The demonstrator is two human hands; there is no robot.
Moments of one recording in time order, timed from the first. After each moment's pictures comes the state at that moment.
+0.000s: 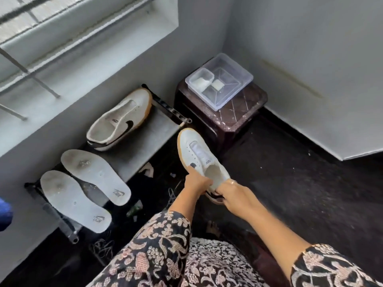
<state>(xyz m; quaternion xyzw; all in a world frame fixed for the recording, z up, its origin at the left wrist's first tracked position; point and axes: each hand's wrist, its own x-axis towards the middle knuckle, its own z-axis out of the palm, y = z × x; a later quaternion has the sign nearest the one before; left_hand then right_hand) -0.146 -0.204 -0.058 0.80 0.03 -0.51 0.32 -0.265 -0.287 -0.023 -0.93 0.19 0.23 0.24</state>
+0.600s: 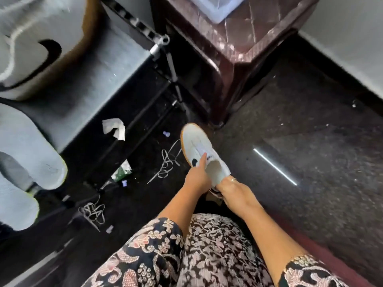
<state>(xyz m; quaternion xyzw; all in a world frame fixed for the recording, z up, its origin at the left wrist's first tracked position) -0.212 -0.212 -0.286 0.81 -0.14 -0.55 0.14 -0.328 -0.298 -0.268 -0.89 0.18 0.33 0.27</state>
